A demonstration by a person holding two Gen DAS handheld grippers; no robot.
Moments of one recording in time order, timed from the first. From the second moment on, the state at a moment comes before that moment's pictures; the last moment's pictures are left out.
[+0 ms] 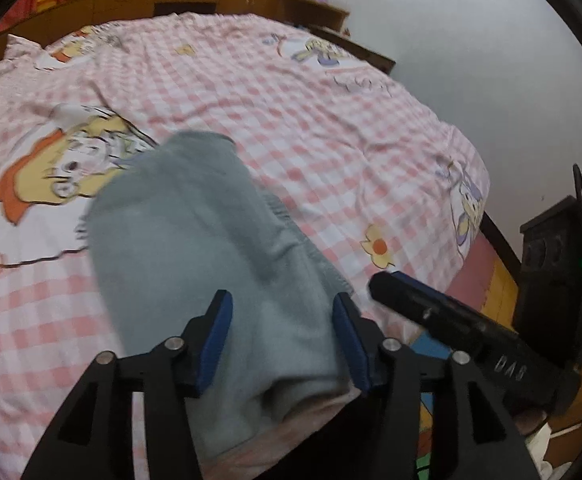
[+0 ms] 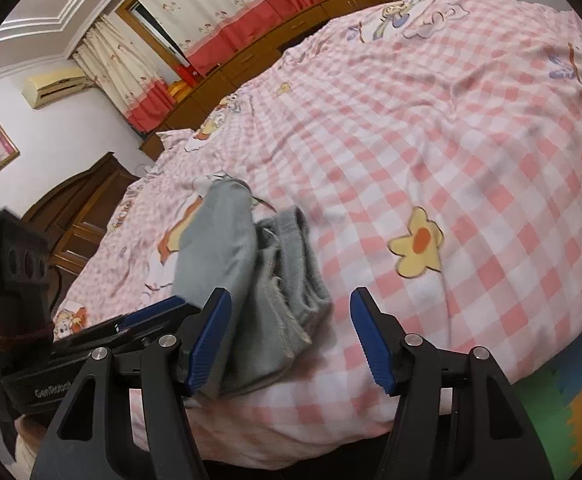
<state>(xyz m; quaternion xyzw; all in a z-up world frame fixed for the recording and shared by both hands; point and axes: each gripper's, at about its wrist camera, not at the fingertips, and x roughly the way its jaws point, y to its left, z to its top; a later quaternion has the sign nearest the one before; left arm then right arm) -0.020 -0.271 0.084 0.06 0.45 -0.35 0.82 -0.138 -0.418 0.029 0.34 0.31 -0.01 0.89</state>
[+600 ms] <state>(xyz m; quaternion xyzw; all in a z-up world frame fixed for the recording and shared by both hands) -0.004 -0.179 0.049 0.00 0.49 -0.25 0.84 -0.091 -0.367 0.015 0.29 0.39 0.04 0.88</state>
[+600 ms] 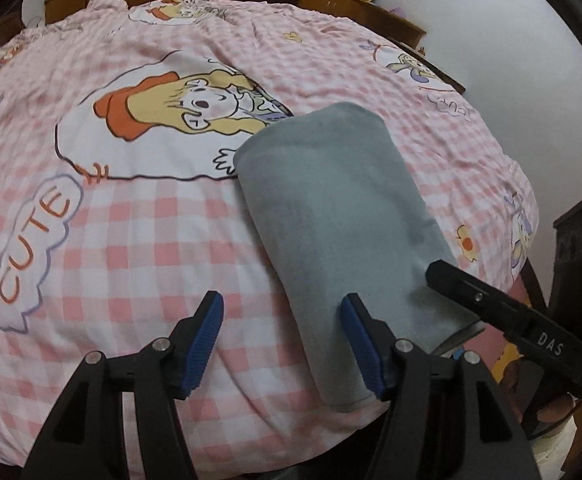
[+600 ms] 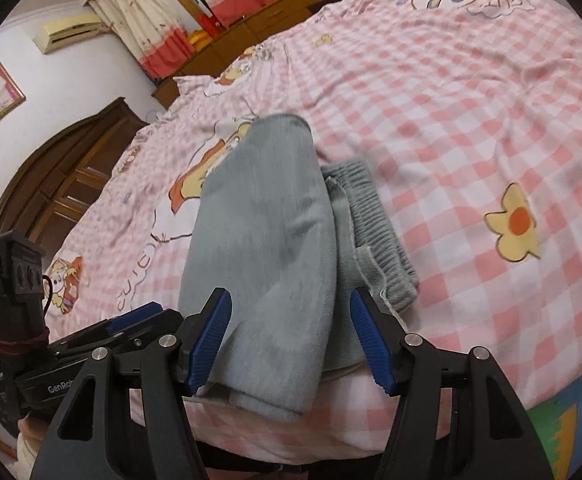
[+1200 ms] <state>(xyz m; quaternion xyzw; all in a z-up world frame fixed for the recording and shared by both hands) -0.006 -0.166 0.058 -0.02 0.46 -0.26 0.85 -0.090 -0.373 0.057 0.23 0.35 0.00 0.91</state>
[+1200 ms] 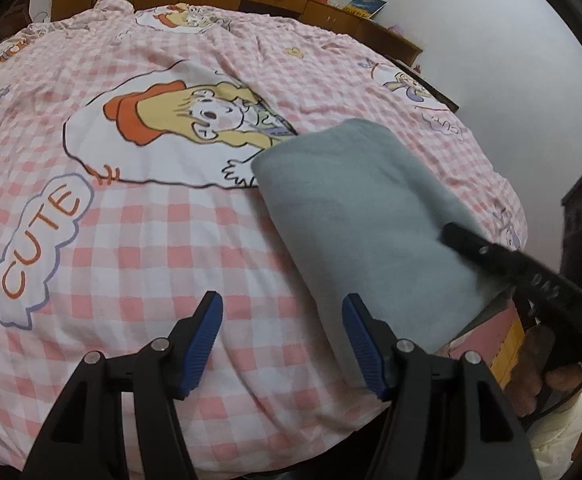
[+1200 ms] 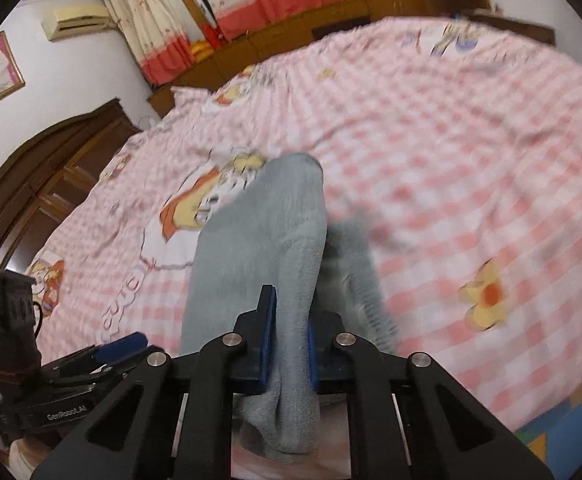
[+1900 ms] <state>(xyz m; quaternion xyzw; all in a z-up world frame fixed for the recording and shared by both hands) 0.037 -0.228 0.020 -0.05 0.49 -0.30 0.82 -0.089 -0.422 0.016 0.28 0.35 -0.03 0.89</state>
